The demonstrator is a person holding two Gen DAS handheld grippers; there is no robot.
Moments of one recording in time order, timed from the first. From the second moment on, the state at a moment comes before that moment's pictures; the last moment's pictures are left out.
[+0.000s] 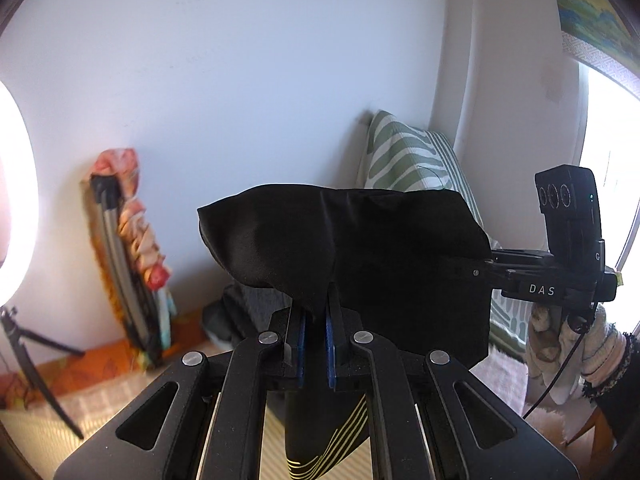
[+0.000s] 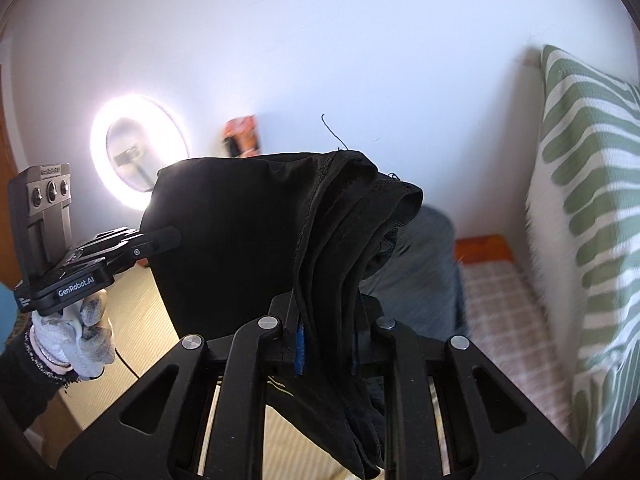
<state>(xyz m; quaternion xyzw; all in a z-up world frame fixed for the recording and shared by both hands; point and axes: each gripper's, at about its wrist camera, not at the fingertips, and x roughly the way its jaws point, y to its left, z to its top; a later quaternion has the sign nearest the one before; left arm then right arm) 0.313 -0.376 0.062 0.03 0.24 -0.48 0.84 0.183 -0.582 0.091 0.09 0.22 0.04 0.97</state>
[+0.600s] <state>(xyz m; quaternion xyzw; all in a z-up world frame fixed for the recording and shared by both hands) 0.415 -0.456 -0.004 0.04 0.30 -0.43 0.85 0.316 -0.665 0.036 0.10 0.27 0.01 0.96</state>
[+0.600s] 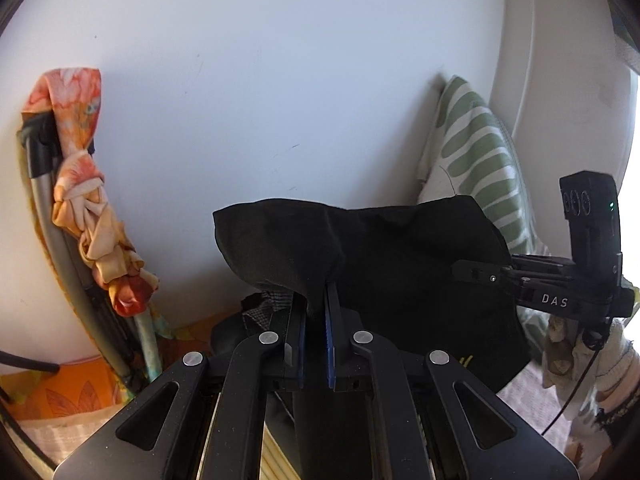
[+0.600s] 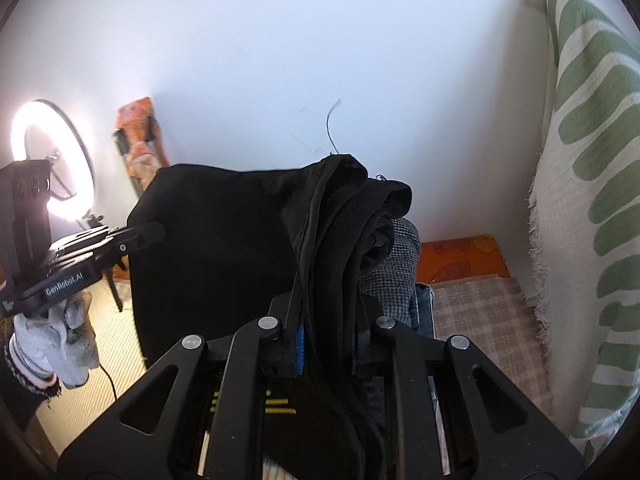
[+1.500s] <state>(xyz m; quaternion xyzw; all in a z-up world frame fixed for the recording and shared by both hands) 0.399 -0.446 0.009 0.08 0.29 -0.38 0.87 0.303 -0.639 0.041 0.04 0.29 -0.13 0.95</state>
